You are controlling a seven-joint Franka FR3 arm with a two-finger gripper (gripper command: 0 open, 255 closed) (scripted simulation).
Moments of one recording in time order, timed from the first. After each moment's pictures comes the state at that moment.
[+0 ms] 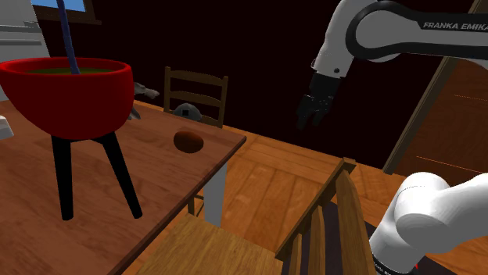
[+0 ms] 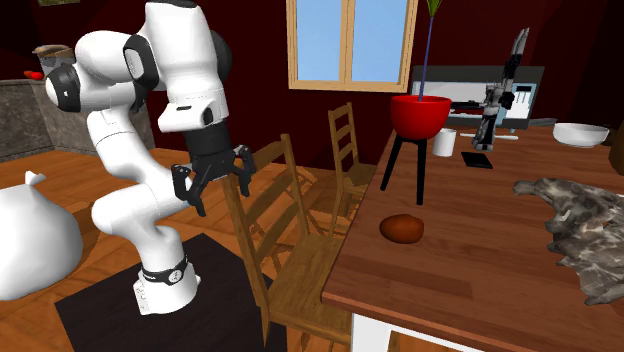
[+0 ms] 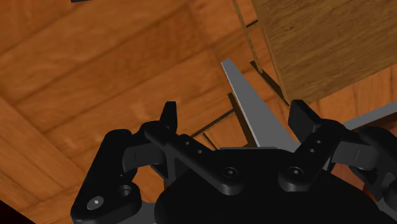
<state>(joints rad) 0.00 -0.76 0.01 -2.37 0.08 1.68 0.11</state>
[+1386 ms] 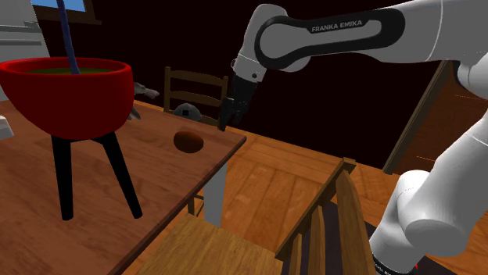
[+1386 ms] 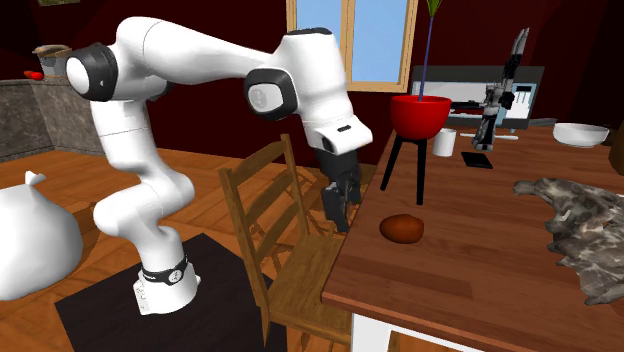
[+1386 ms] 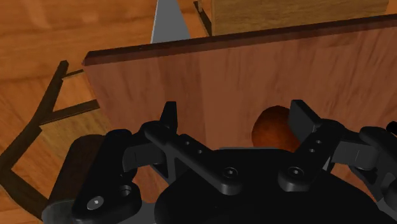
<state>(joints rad) 0.17 -0.20 0.11 -2.03 0.18 2.04 -0.06</state>
